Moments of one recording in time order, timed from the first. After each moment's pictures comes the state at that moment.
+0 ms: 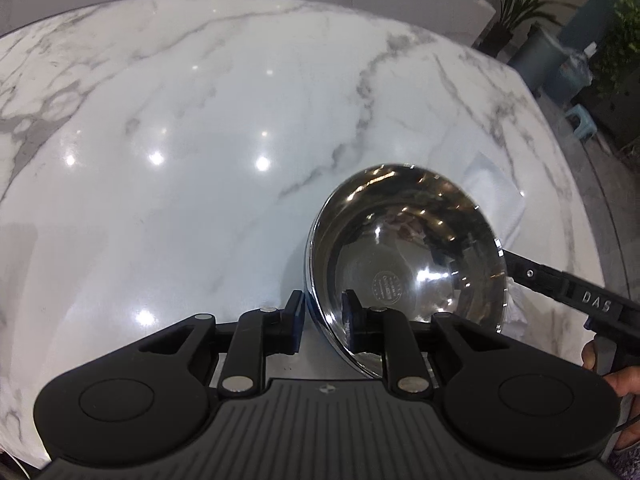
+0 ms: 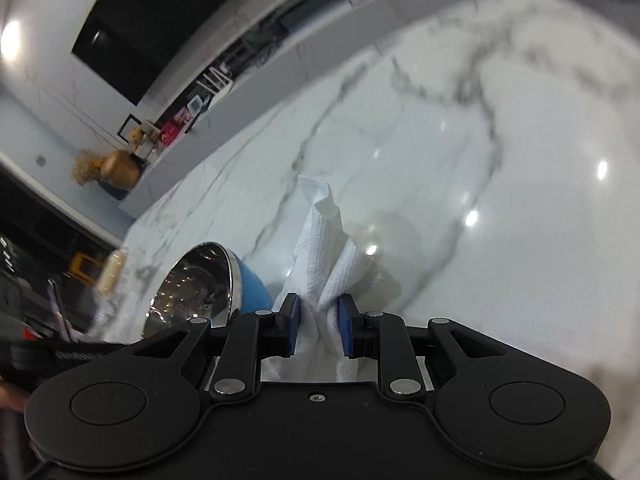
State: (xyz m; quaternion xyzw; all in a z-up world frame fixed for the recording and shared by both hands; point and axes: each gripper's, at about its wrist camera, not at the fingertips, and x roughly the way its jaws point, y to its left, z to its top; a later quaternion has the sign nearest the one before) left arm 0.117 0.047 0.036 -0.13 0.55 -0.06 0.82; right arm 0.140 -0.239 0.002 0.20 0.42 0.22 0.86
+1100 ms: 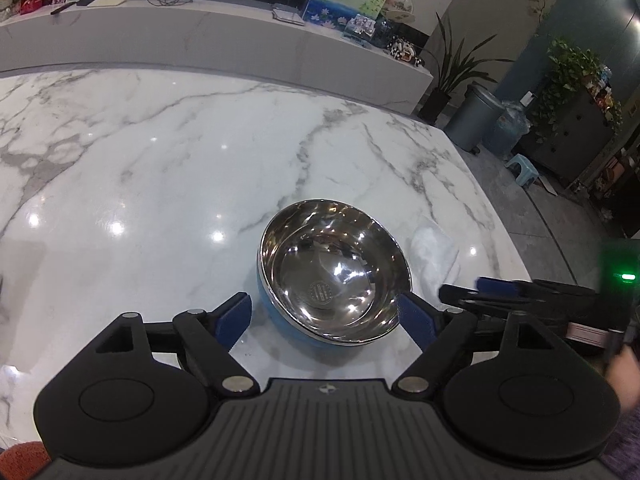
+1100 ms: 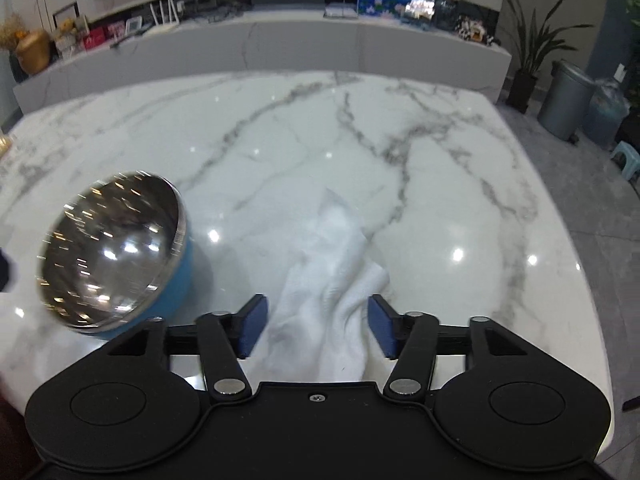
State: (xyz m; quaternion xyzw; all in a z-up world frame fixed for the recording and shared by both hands) left arm 0.058 0.039 0.073 -0.13 0.44 -0.10 0.88; right arm 0.089 -0.213 0.048 -0.03 0.44 0.09 0.89
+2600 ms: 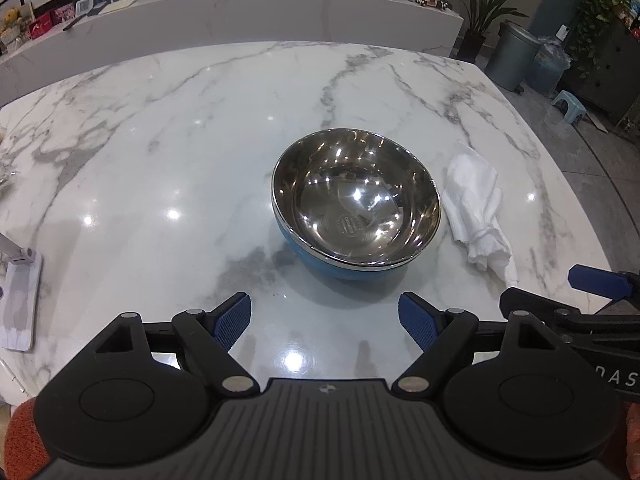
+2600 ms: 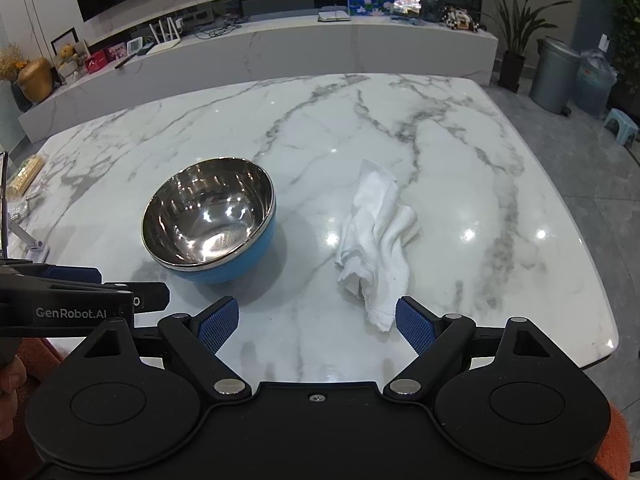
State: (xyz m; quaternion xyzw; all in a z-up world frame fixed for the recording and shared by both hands) left arm 0.039 0.007 0.062 -0.04 0.50 -0.05 0.86; right arm 0.013 -0.190 0.077 0.01 0.44 0.08 0.89
